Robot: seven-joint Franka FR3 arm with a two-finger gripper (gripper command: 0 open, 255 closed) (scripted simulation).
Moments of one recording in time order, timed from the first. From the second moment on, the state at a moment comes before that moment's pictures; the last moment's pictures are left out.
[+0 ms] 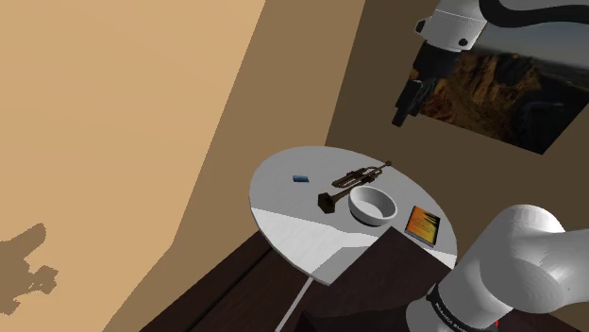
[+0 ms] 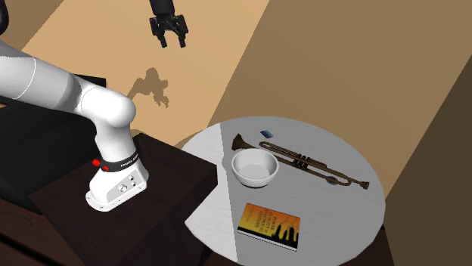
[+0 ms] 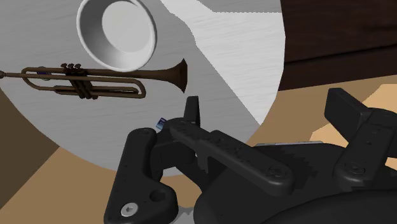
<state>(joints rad) 0.01 -0.83 -0.03 -2.34 -0.11 1.60 -0.08</state>
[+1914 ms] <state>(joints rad) -0.13 -0.28 -0.37 -2.78 -0.34 2.60 -0.25</state>
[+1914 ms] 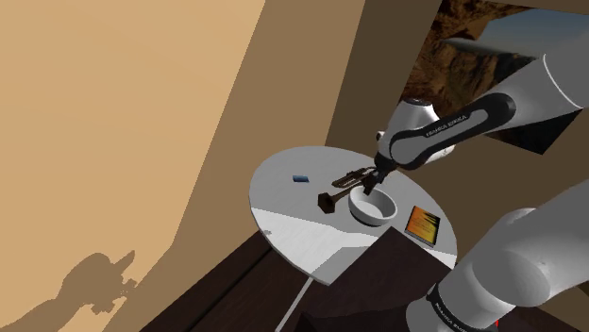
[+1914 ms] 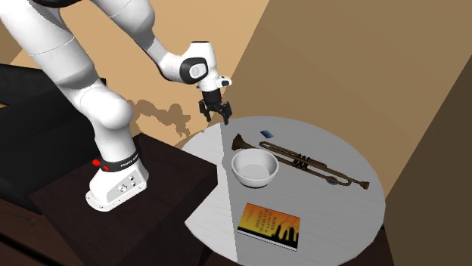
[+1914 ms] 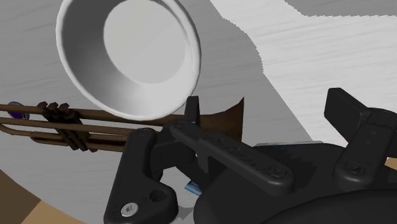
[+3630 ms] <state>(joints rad) -0.38 0.48 -0.18 -2.56 0.06 3.16 -0.64</state>
